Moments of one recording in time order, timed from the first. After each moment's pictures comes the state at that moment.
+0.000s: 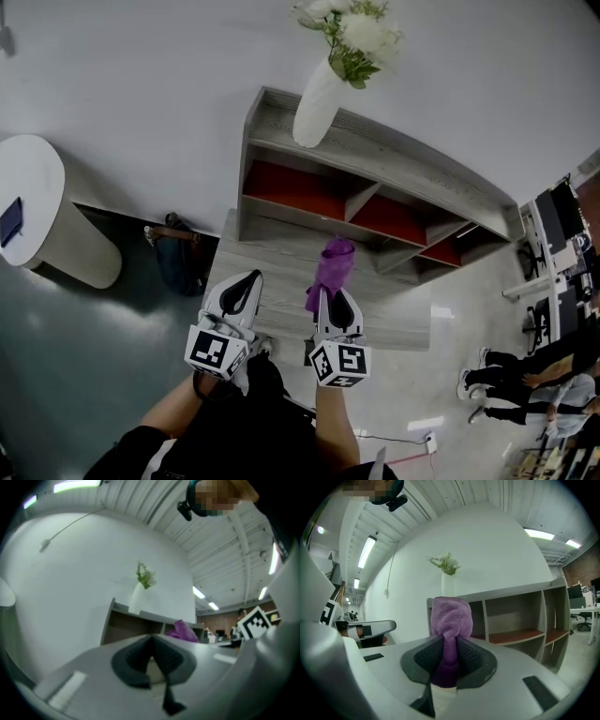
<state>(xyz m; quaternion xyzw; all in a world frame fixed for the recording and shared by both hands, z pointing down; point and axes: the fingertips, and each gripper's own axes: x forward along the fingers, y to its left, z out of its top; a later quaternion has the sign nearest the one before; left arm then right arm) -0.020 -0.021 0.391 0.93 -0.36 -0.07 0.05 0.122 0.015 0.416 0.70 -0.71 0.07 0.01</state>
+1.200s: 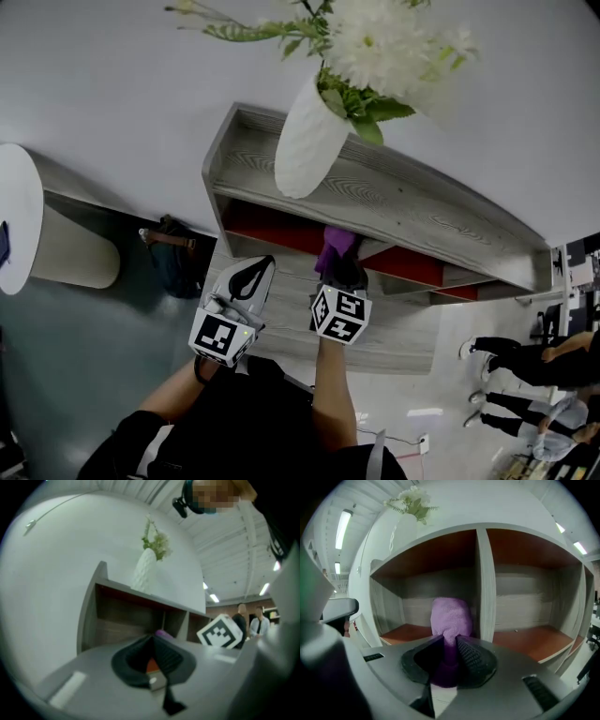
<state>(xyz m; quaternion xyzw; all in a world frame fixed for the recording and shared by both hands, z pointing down) 0.068 -0.179 0.411 0.94 -0.35 -0.03 0.06 0.223 -0.200 0.486 0.73 -0.66 0.15 0.11</state>
